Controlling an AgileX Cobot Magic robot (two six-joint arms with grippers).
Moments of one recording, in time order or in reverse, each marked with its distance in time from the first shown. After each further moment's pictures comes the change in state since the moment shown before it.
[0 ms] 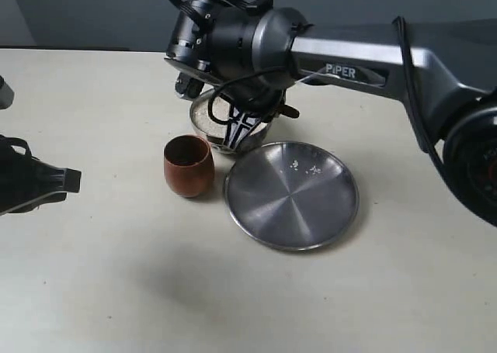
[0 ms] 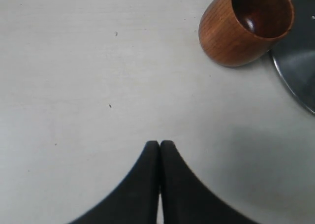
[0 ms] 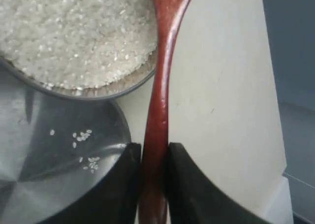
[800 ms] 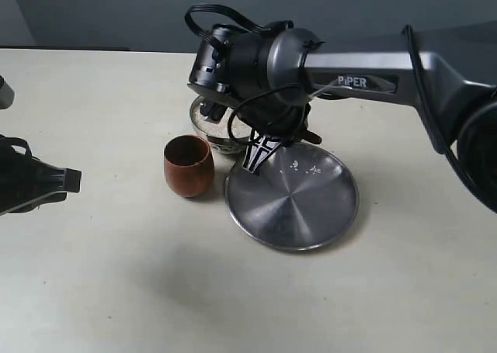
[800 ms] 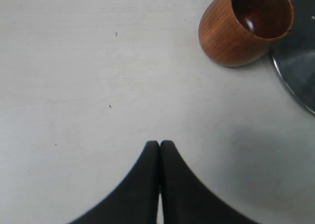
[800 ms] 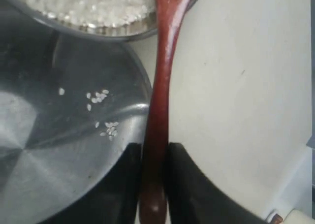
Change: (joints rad) left arm 0.000 0.000 0.000 0.000 0.000 0.000; right arm -0.023 -0.015 0.139 0.021 0.002 0.078
